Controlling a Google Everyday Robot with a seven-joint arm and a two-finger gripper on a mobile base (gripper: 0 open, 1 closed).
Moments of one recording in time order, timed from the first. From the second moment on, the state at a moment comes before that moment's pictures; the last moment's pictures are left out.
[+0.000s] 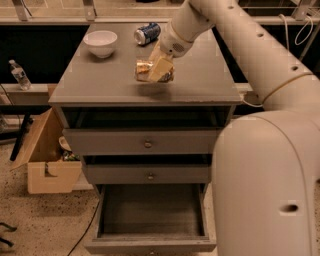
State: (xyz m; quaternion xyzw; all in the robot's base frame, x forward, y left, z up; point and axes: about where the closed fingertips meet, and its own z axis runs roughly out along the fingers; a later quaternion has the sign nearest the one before) arm 0.735 0.022 0.880 -0.70 0.65 0.12 0.29
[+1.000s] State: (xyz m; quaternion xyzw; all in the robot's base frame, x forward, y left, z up) arm 0.610 -0.068 0.893 -0.60 0.69 0.19 0.35
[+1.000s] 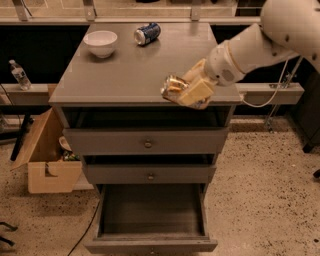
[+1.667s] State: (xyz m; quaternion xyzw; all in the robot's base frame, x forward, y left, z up) arm 0.596 -0.074 0.863 -0.60 0.70 0.19 0.32
